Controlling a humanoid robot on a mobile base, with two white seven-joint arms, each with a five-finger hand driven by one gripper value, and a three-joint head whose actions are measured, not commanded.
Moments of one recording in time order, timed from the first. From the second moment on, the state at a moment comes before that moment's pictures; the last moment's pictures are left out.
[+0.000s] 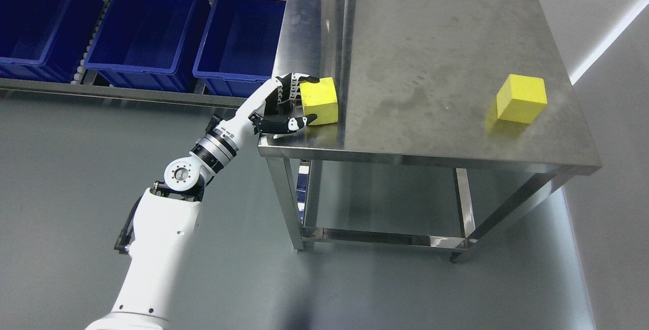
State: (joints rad) left arm -0.50 0.07 -0.06 -1.11 0.00 -0.32 -0.58; right arm 0.00 0.00 -0.09 0.00 0.00 -0.09 0.02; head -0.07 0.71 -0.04
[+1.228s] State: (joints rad) left arm -0.44 0.01 0.09 -1.21 0.34 -0.57 -0.10; right arm 0.00 0.00 -0.09 0.00 0.00 -0.10 0.02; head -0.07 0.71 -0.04
